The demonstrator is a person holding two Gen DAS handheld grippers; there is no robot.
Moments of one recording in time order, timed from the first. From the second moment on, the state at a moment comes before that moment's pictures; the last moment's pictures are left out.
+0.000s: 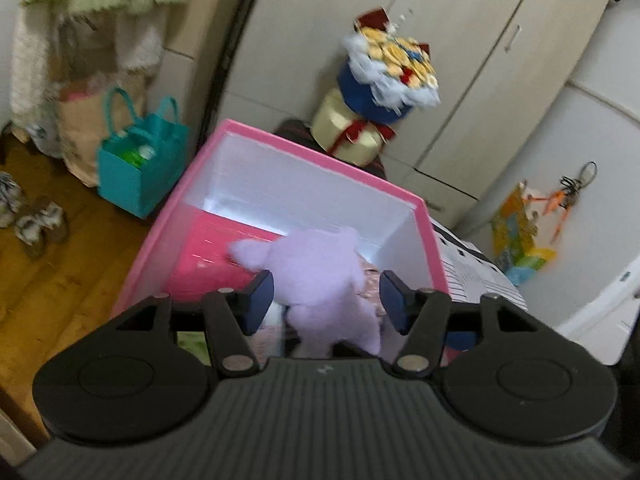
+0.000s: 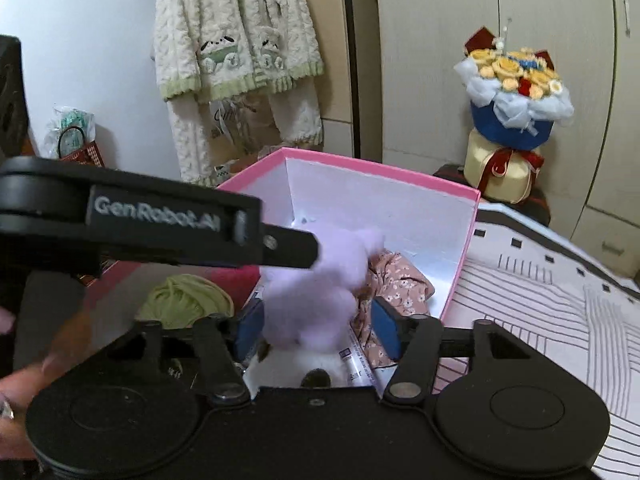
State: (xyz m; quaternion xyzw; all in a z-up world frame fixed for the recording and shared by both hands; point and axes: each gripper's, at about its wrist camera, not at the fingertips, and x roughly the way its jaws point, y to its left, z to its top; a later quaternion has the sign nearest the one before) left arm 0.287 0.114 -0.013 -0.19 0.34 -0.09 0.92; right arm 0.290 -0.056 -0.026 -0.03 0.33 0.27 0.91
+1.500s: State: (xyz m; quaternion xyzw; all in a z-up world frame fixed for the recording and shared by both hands) left arm 0.117 0.047 0.006 -0.01 0.29 -0.04 0.96; right arm 0.111 -0.206 0.000 0.05 0.29 0.02 0.95
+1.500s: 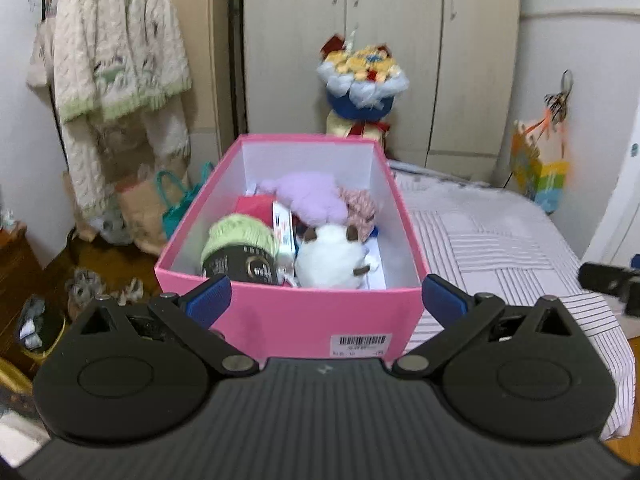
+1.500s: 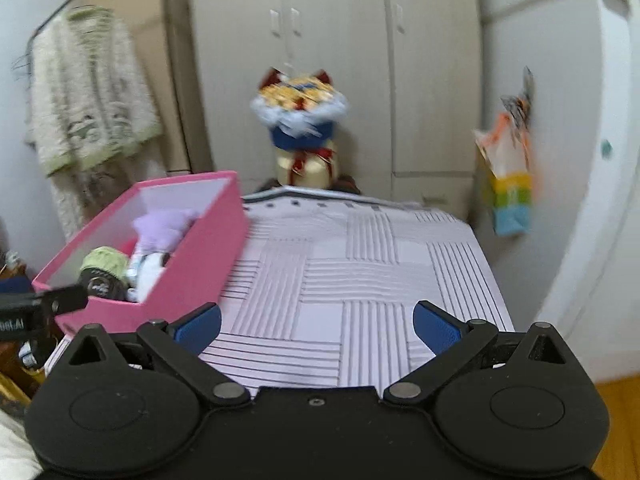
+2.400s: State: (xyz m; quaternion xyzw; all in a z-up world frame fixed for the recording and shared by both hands) left arm 0.098 0.013 0.016 0.02 0.26 -0.08 0.96; right arm 0.083 -0.225 0.007 0.05 0.28 0.01 0.96
